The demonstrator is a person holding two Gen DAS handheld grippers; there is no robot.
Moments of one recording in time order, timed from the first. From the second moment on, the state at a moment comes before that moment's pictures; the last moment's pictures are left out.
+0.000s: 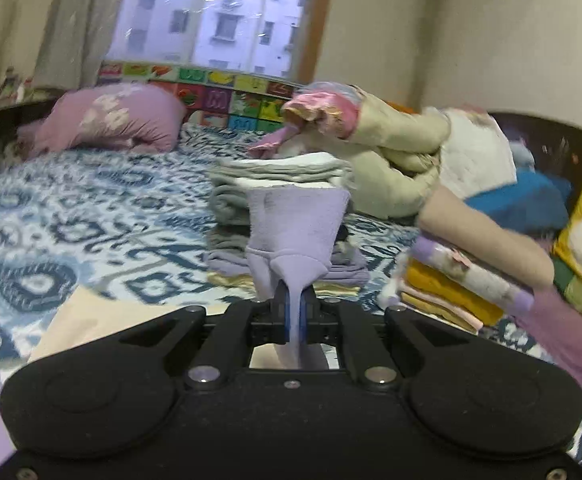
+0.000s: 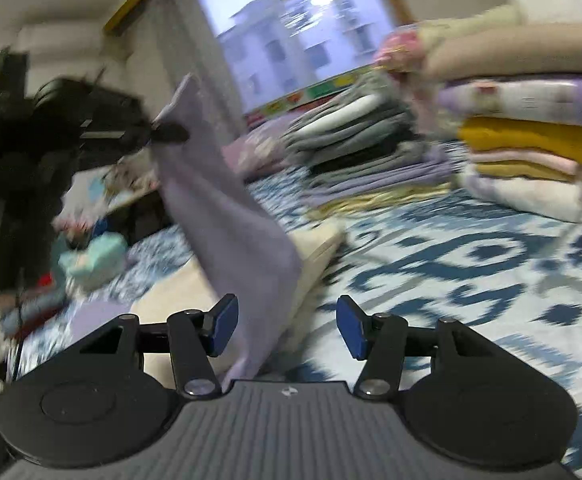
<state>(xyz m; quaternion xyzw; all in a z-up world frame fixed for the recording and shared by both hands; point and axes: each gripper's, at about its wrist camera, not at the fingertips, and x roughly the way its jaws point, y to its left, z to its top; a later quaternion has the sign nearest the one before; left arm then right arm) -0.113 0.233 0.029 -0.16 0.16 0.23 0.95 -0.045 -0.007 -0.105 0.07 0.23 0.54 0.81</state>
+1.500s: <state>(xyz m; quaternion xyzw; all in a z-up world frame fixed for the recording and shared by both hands) -0.251 0.366 -0.081 -0.24 0.17 0.28 0.91 -0.189 0.079 -0.152 -0.34 0.07 0.47 0.81</state>
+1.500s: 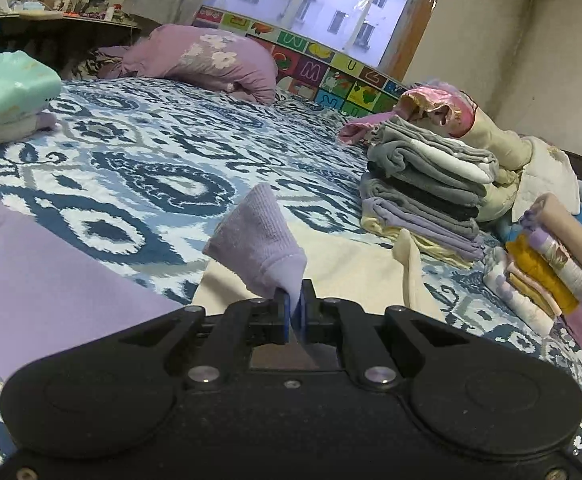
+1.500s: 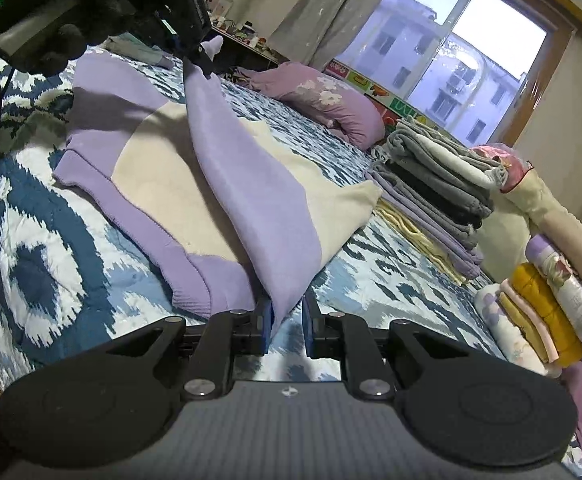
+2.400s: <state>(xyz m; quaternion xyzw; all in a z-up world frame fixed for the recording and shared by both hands) -0.228 0.366 -0.112 -0.20 0.29 0.32 0.88 -0.148 0.085 -0.117 -0.17 0.13 0.50 0.84</state>
